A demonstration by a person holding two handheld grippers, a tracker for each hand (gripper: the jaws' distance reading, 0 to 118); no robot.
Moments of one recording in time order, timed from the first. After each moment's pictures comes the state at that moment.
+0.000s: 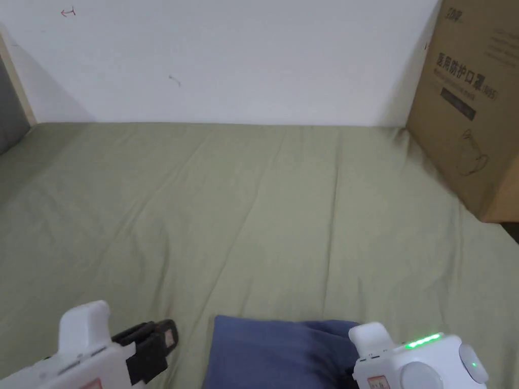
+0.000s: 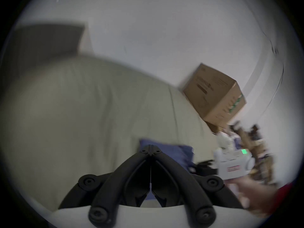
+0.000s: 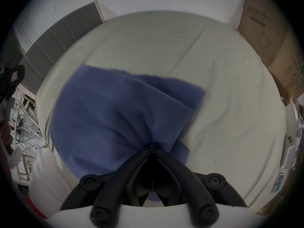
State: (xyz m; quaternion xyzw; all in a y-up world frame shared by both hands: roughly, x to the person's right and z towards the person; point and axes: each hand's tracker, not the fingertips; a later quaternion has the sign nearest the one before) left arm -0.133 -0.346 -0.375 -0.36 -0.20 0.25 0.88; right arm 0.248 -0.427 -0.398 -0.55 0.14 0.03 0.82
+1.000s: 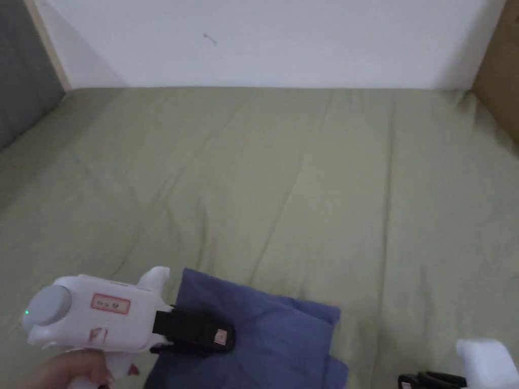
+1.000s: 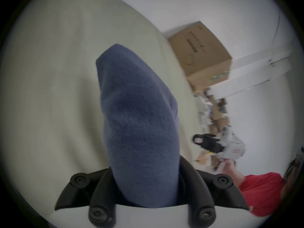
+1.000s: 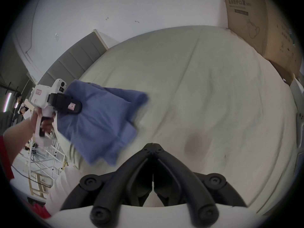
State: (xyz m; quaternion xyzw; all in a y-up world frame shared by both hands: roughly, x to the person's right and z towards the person) left arm -0.207 -0.406 -0.501 -0.55 -0.33 0.24 0.74; right arm 0.254 -0.395 -0.361 -0.46 0.16 -0.09 0.87
